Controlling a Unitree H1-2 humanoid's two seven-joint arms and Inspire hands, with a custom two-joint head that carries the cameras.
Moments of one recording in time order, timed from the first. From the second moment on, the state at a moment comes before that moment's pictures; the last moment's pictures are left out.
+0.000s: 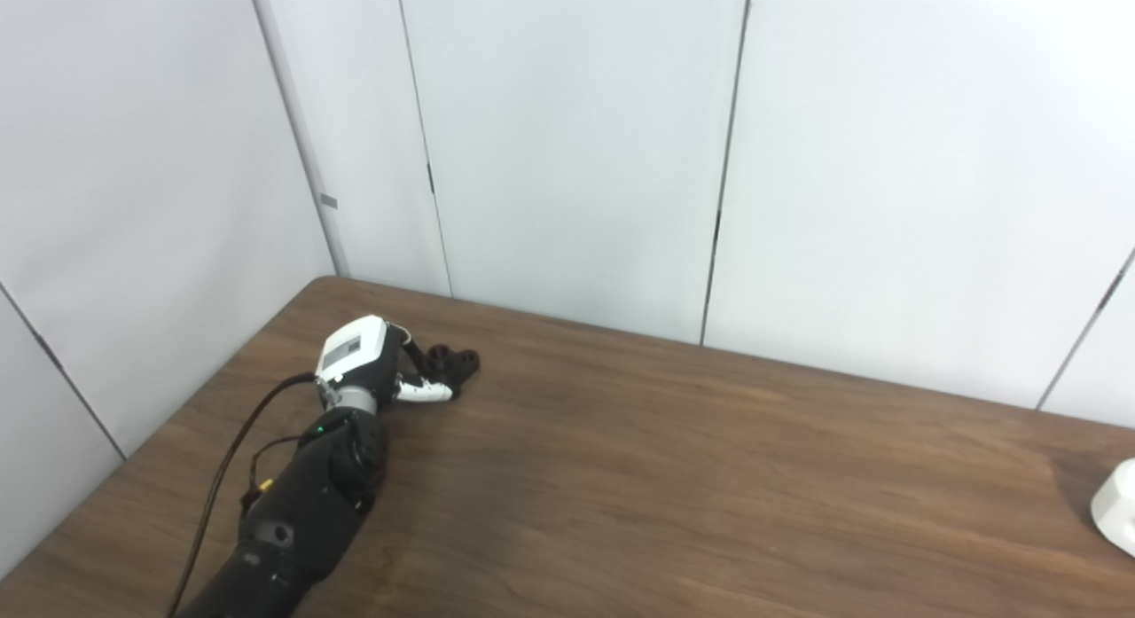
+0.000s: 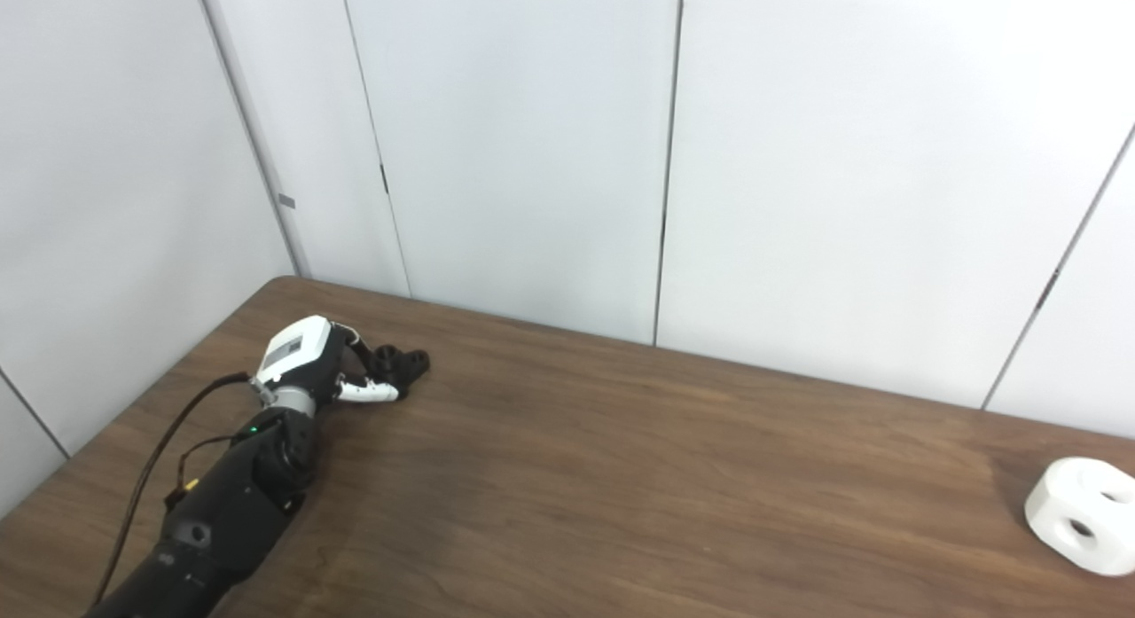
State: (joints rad) left arm -0.44 0.53 -0.09 0.42 0.58 0.40 0.11; right arm 0.34 -0.26 -0.17 -0.34 0.25 0.00 0.20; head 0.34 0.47
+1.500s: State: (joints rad) left arm -0.28 0.43 -0.10 0.11 0.56 0.41 0.03; right arm 0.32 -0.25 -0.15 -0.36 0.20 0.04 0.18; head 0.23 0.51
